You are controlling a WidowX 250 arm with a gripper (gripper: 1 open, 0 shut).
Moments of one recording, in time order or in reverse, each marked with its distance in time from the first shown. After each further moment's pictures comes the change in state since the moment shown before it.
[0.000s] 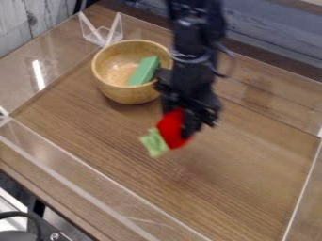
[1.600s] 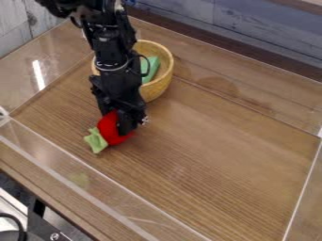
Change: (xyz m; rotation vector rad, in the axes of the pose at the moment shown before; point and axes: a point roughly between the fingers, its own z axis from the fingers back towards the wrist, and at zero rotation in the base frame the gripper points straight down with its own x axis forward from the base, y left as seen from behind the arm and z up) arm -0.021 0.075 -0.044 -0.010 -0.020 0.044
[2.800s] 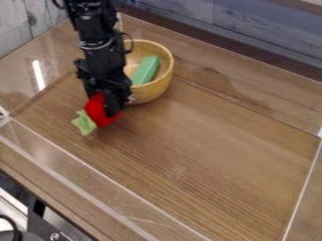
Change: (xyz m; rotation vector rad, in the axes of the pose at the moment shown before) arm -0.001 0.040 0.015 -0.008 -0.008 0.109
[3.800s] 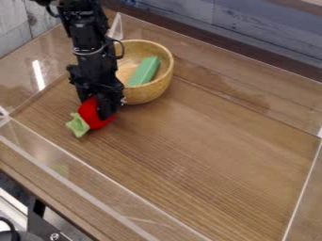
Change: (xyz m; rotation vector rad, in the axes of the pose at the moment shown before) arm 0.005 0.015 -0.018 0.020 0.014 0.023
